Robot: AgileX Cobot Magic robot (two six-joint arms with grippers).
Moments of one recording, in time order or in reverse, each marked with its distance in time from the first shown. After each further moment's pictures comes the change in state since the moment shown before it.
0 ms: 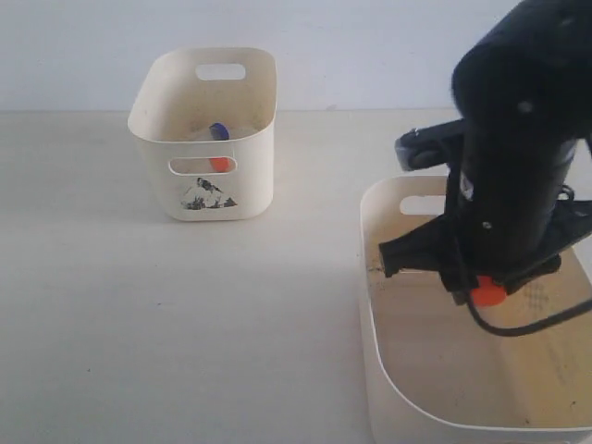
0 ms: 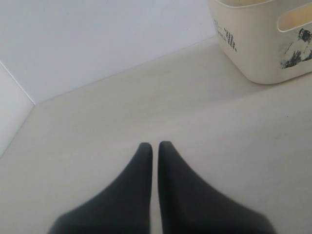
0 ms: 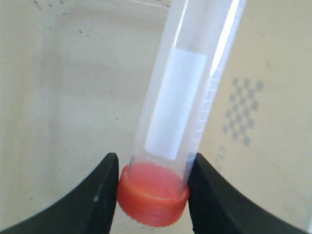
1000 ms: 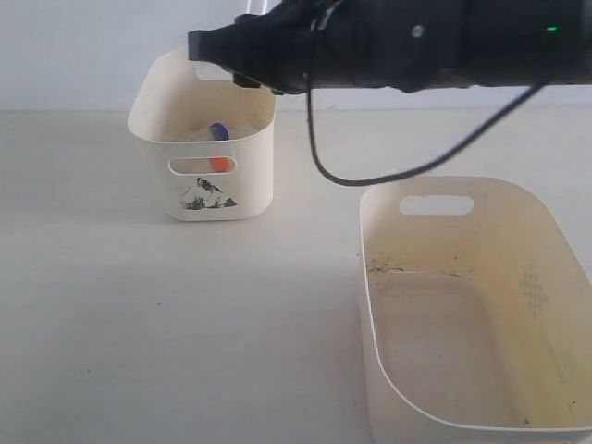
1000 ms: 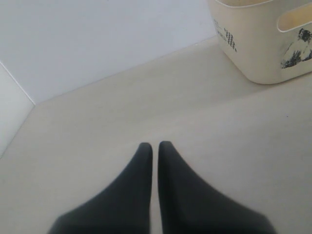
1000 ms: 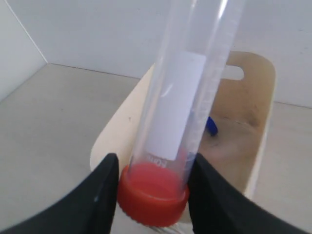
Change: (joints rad) left arm 0.000 0.000 0.000 0.000 0.000 0.000; right arm 0.013 0.238 -0.260 0.541 -1.130 -0.622
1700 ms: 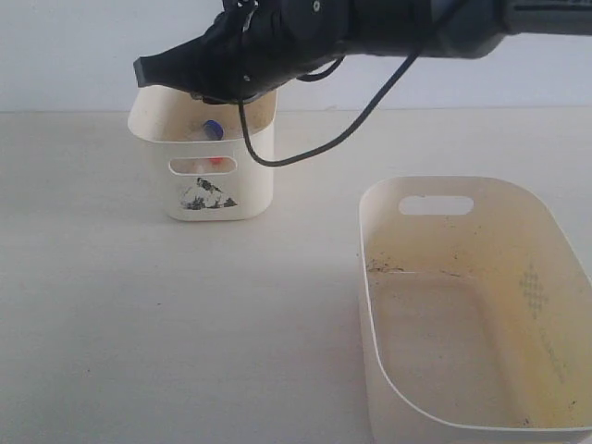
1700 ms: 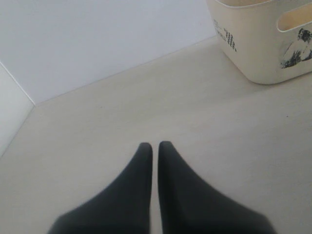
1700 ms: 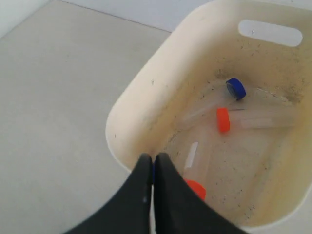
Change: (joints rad) left arm 0.000 0.000 0.000 0.000 0.000 0.000; right arm 0.026 0.179 -0.298 -0.044 0.325 -0.033
